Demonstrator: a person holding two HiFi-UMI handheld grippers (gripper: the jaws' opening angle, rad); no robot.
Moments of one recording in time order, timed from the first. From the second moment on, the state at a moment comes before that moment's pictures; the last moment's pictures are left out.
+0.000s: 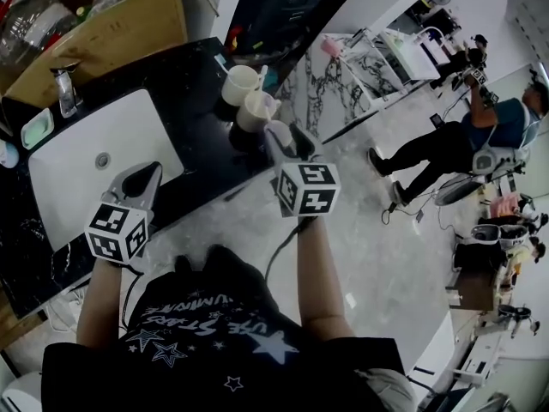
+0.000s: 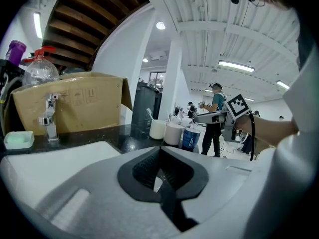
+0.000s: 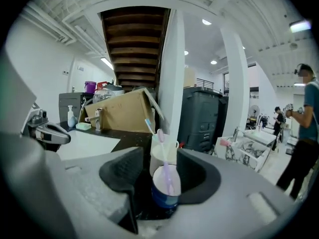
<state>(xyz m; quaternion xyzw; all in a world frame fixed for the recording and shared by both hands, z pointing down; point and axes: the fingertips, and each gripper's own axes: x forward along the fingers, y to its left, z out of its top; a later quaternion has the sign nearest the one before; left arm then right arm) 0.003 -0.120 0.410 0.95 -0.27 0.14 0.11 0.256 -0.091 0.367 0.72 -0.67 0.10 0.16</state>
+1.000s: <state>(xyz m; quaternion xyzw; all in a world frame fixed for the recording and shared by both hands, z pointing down) 0.013 -0.130 0.410 0.91 -0.38 0.13 0.13 0.260 -0.155 0.407 0.61 -0.72 0.13 0.30</state>
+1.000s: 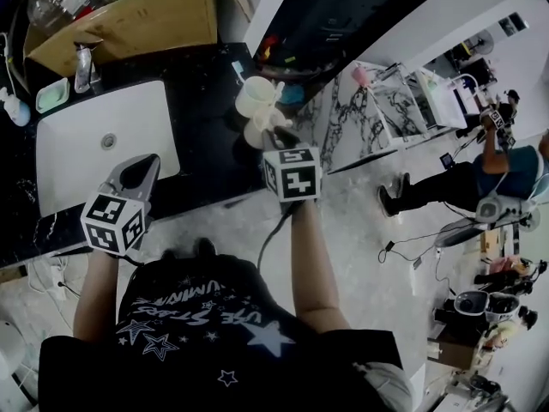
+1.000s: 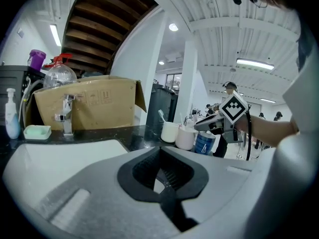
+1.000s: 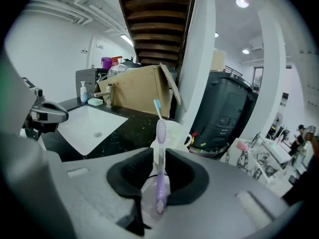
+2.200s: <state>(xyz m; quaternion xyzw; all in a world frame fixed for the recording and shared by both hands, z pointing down) -0.007 -0.120 0.392 0.88 -0.44 0.11 0.13 0.214 -0.161 0.293 0.52 -0.83 0.08 0.18</state>
